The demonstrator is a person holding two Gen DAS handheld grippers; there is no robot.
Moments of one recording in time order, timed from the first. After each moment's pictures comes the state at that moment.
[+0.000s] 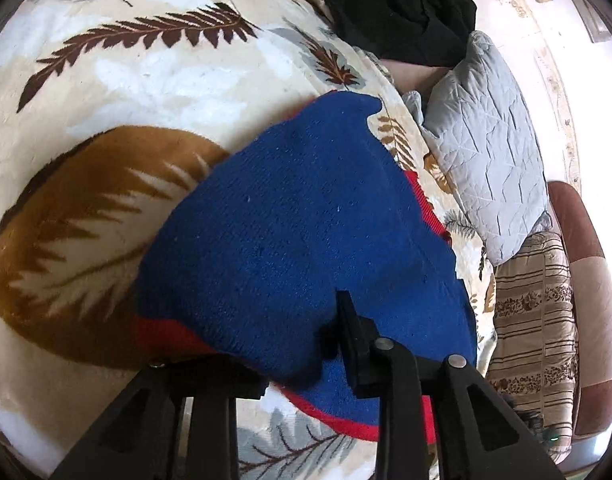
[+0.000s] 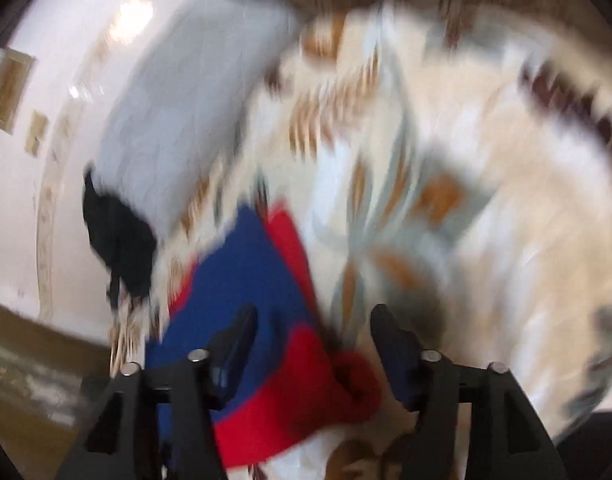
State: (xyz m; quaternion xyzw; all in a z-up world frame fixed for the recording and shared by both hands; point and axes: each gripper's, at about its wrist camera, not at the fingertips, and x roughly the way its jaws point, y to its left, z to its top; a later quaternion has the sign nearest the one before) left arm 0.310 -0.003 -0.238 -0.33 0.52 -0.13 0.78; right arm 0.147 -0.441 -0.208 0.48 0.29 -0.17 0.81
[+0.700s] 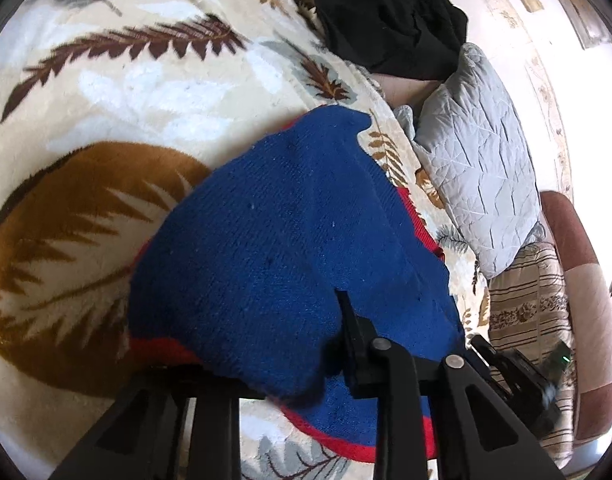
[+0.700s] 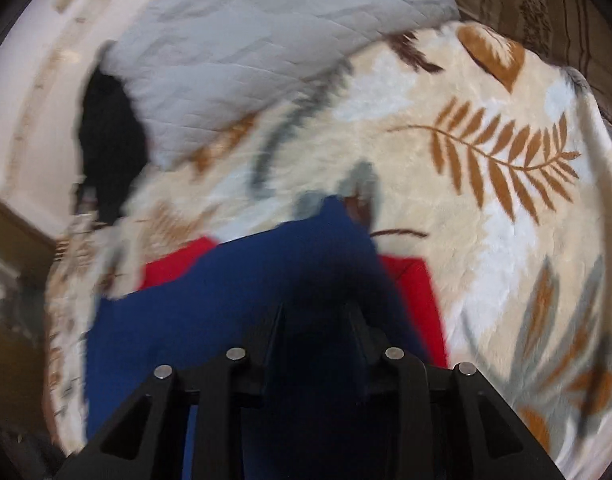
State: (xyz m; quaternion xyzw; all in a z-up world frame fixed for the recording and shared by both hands) left arm 0.317 -0.013 -0.236 -0.33 0.48 -0.13 0.80; right arm 0.296 -0.403 -0.206 0.31 0.42 -0.08 0.85
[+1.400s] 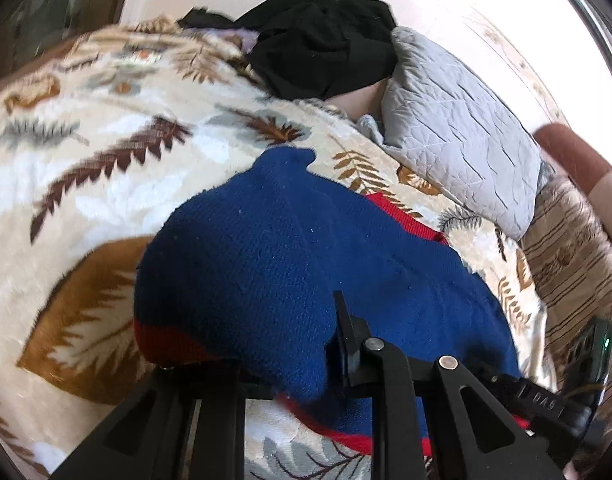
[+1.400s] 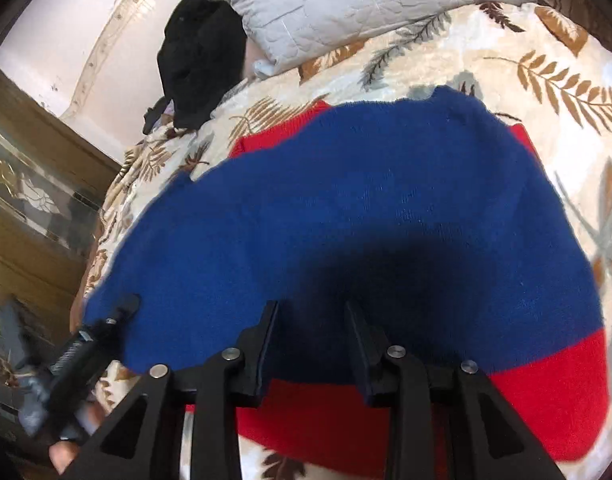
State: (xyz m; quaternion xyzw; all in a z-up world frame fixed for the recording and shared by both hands) left arm 0.298 -0.048 -0.192 -0.16 0.41 -0.12 0.89; right arm 0.255 -0.325 -0.230 0.27 0.45 0.06 0.85
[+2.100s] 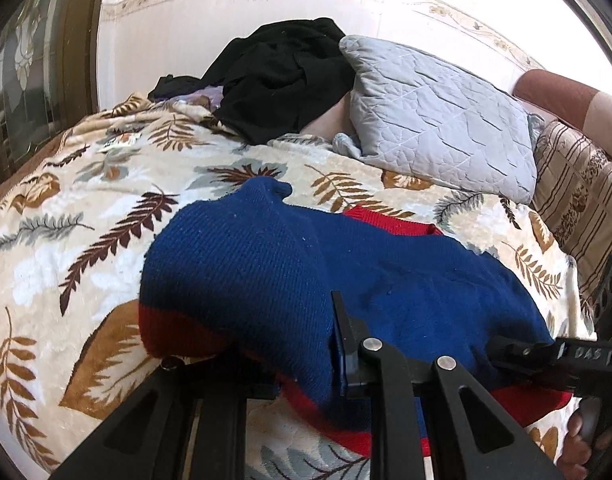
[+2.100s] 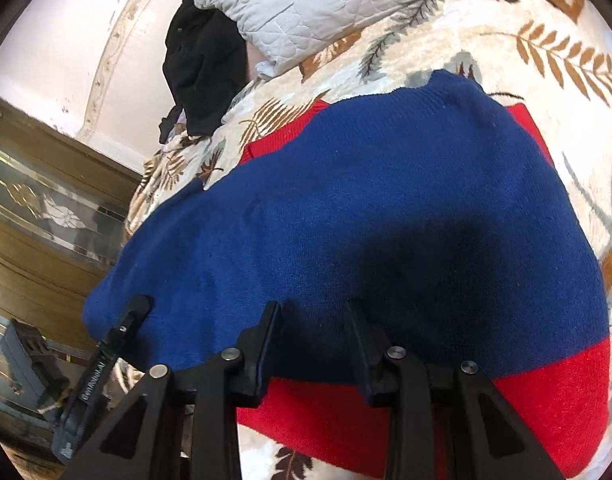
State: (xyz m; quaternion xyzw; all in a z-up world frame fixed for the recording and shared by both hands) left arm 0.277 -0.088 -0.167 -0.03 0.35 -0.11 0.93; right arm 0.253 -0.349 -0.234 0.34 0.45 0.10 0.82
